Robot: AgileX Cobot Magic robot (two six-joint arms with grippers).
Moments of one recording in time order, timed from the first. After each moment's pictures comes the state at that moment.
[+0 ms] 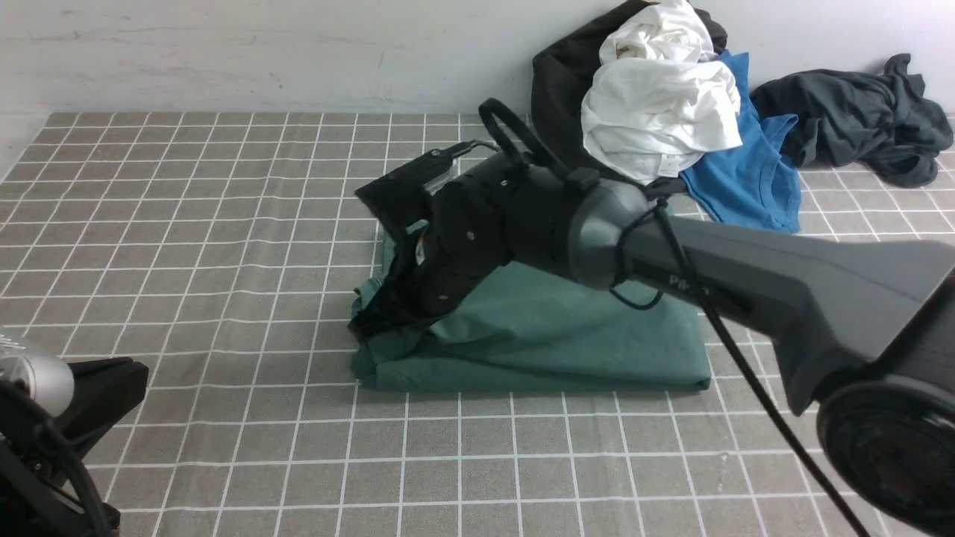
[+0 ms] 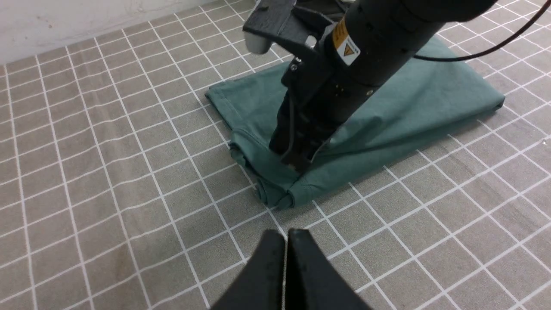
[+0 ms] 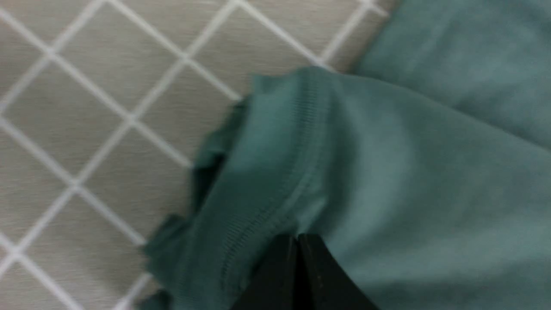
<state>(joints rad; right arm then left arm) 0.78 2.28 -1.92 0.05 0.78 -0.05 -0.14 0.55 -0.57 -0.52 0.62 0.57</state>
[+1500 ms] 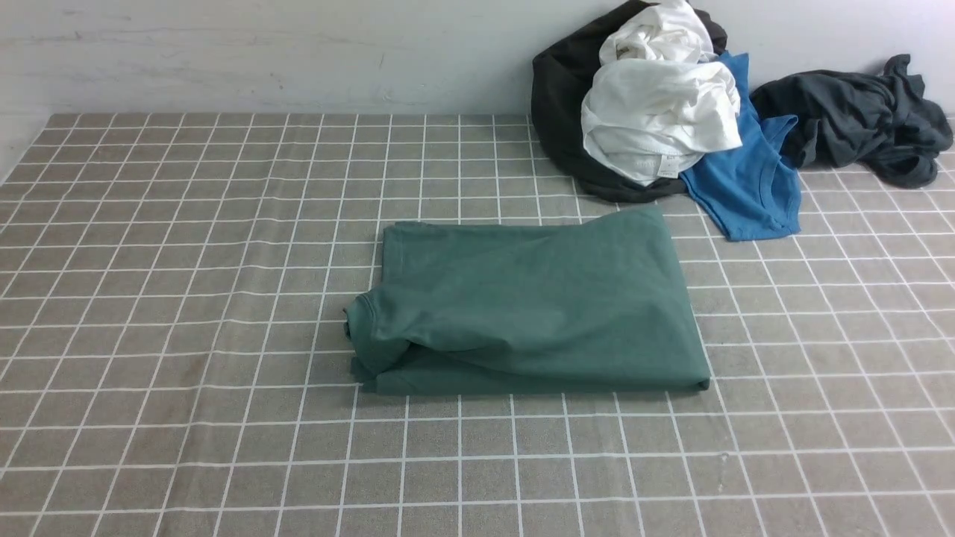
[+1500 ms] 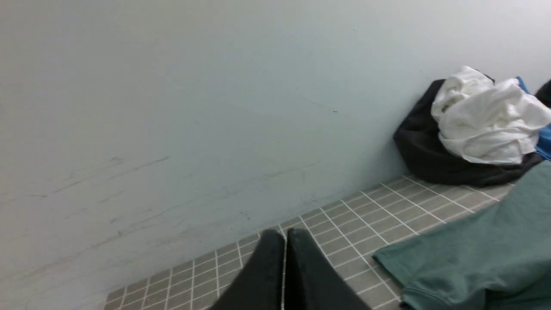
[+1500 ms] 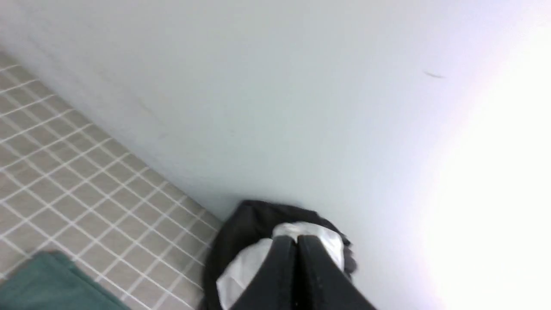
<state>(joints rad) 0.73 1.45 -1.95 -0.64 1.07 0.02 -0.14 0.06 -0.18 -0.53 0.07 0.79</state>
